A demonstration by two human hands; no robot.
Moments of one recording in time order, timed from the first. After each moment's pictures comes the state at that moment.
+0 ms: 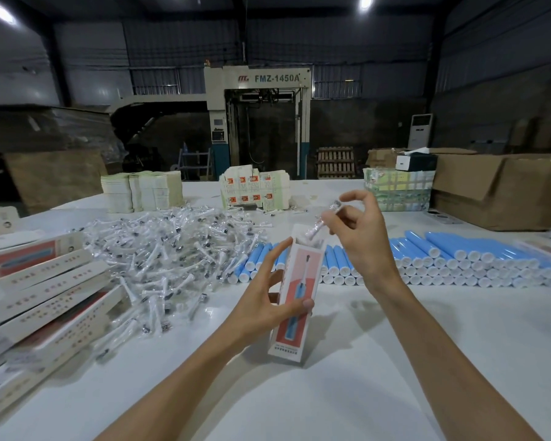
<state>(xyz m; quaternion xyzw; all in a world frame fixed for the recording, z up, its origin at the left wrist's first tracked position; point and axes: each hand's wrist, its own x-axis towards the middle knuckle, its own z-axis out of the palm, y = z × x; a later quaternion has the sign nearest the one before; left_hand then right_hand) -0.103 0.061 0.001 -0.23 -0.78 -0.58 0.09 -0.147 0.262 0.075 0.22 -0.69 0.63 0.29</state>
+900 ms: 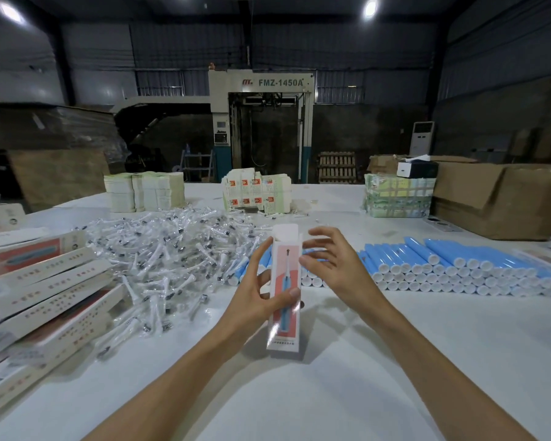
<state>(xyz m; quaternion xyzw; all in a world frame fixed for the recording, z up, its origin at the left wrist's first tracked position) -0.114 0.052 -0.008 -0.19 -0.70 -0.68 0.08 -0.142 0.254 0.036 0.29 -0.73 0.60 0.15</state>
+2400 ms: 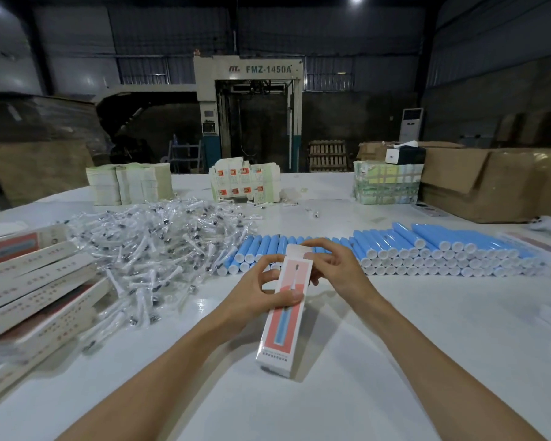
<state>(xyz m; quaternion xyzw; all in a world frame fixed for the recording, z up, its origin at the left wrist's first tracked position) -0.131 0.057 -0.018 -0.20 -0.75 -0.63 -0.02 -0.175 0.276 -0.005 0.25 -0.71 0.65 0.09</state>
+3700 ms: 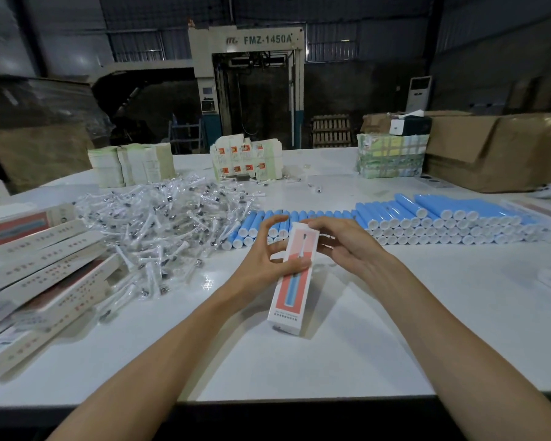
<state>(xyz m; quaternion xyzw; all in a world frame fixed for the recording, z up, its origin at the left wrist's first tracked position) -0.126 0.072 -0.019 -0.20 -0.73 -0.65 0.00 -0.170 0.277 0.011 0.11 -0.59 0.80 -0.07</state>
